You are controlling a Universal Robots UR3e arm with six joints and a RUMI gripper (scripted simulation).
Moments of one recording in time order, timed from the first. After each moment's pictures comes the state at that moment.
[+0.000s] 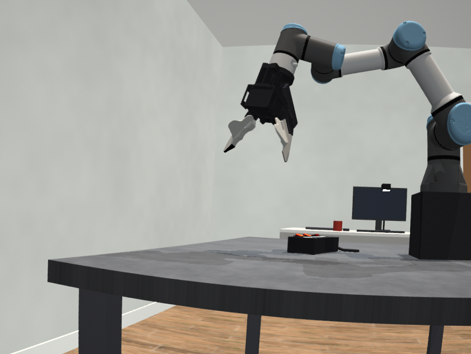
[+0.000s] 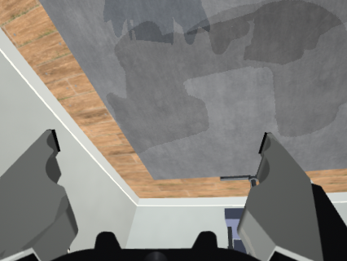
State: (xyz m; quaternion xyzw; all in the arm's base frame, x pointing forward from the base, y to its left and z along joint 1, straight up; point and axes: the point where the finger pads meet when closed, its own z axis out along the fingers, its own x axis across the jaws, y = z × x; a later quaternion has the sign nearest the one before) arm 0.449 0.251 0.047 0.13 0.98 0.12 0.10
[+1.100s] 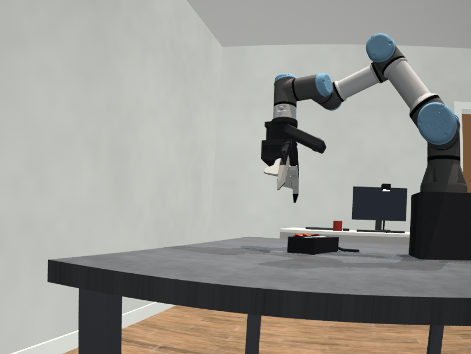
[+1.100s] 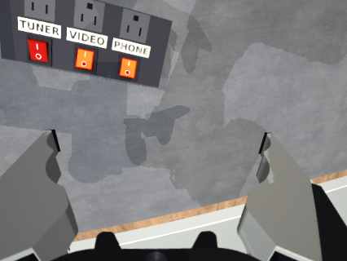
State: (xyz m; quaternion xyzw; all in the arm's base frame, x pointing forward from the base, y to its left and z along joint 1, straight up) arm 0.409 0.062 -0.025 0.73 0.68 0.03 -0.07
